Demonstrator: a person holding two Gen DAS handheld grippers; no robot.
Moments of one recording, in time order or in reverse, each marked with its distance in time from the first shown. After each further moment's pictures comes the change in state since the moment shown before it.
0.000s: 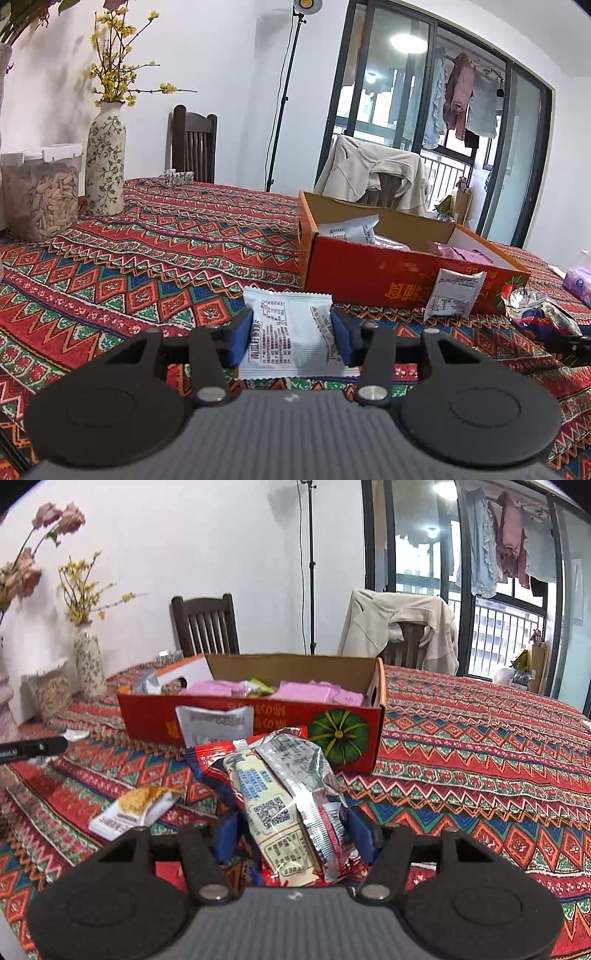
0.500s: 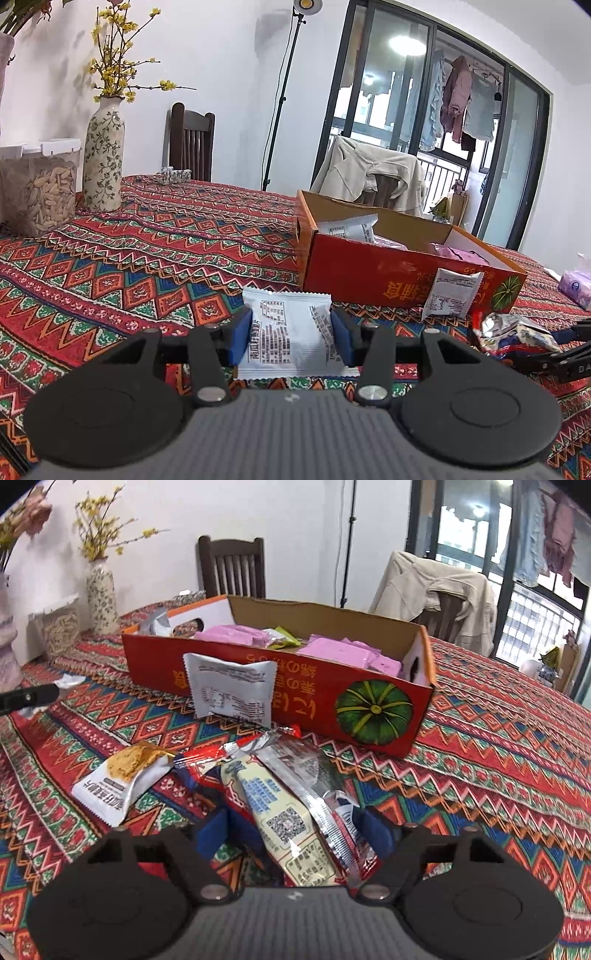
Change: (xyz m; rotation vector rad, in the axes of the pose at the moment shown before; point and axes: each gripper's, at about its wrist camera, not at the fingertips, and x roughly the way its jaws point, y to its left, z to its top) left arm 0.001 0.006 -0.004 -0.013 0.003 -0.016; right arm 0.039 0.008 0.010 -0.115 0.180 0.035
